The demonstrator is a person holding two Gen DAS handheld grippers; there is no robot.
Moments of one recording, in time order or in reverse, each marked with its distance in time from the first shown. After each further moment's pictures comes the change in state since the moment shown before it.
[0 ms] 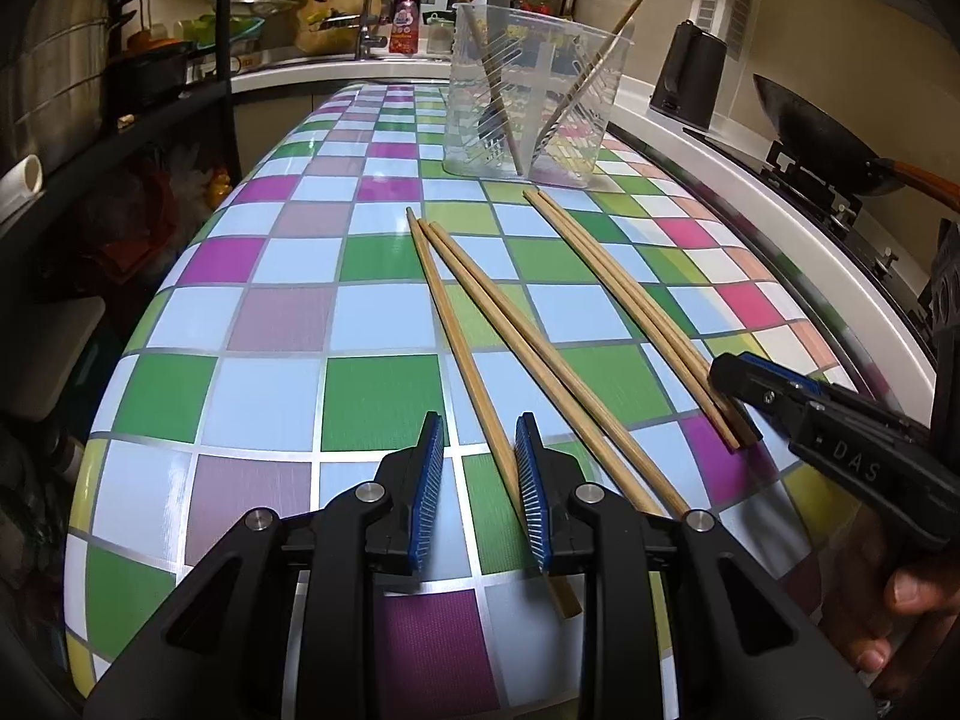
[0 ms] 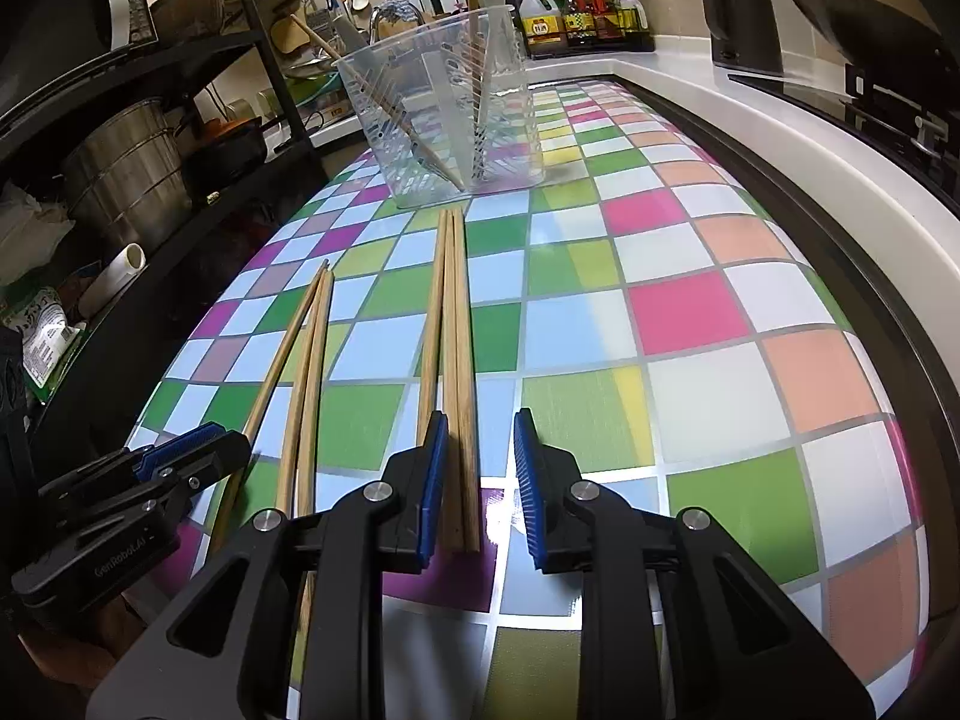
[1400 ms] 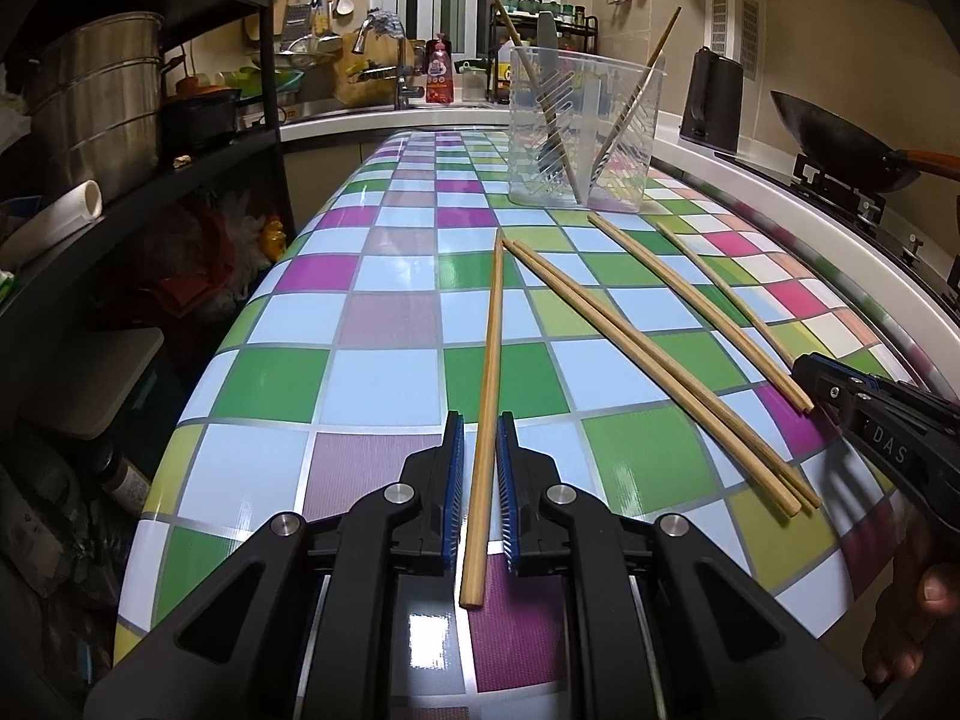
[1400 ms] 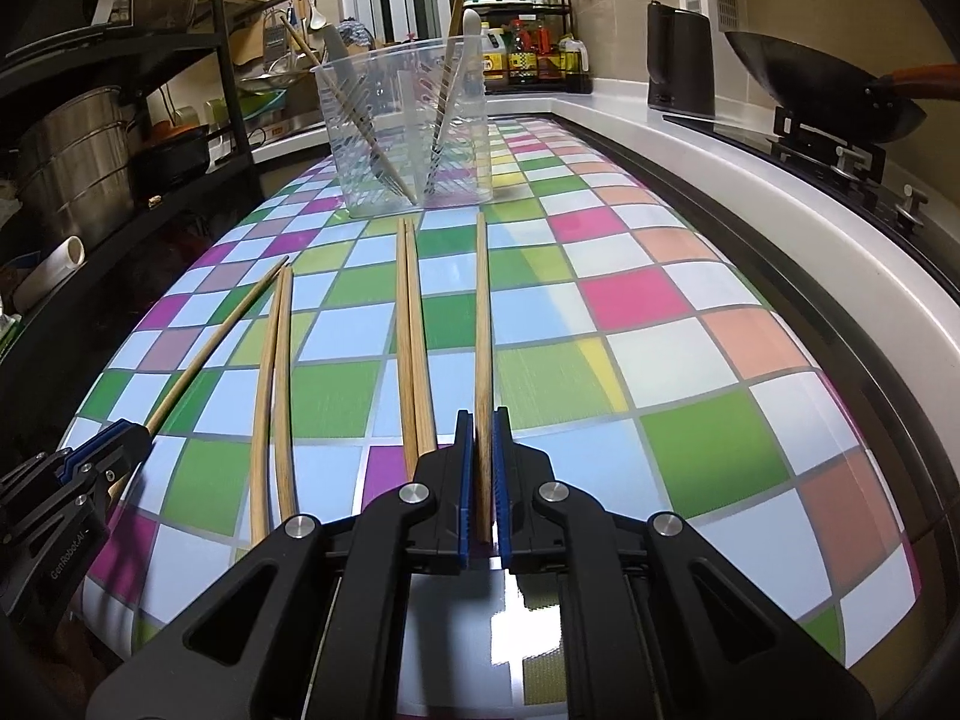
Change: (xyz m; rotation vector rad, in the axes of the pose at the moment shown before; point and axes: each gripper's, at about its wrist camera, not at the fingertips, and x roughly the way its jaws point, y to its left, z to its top) left arm -0.019 0.031 -0.023 0.038 -0.129 0.116; right arm -0.012 0.025 -0.027 -0.026 -0.098 -0.226
